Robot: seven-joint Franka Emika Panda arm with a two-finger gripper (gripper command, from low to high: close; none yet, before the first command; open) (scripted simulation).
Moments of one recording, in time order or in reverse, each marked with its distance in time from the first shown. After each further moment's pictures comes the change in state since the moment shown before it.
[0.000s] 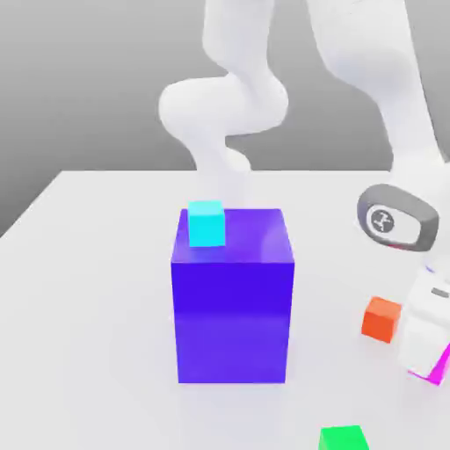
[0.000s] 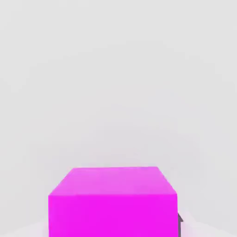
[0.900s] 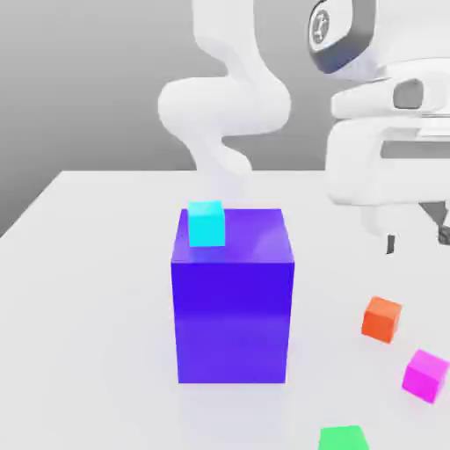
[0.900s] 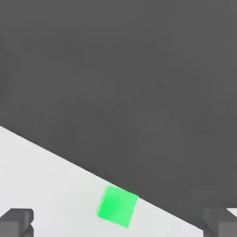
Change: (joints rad) arm -0.104 -0.352 -0.016 0.004 0.037 -0.099 0.021
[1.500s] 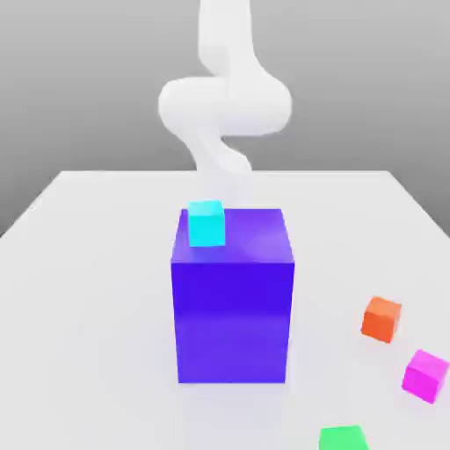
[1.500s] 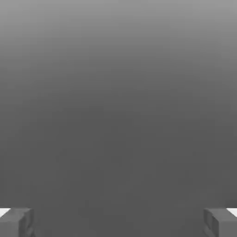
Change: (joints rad) arm -0.150 -0.659 -0.240 0.076 0.150 -0.238 0.014
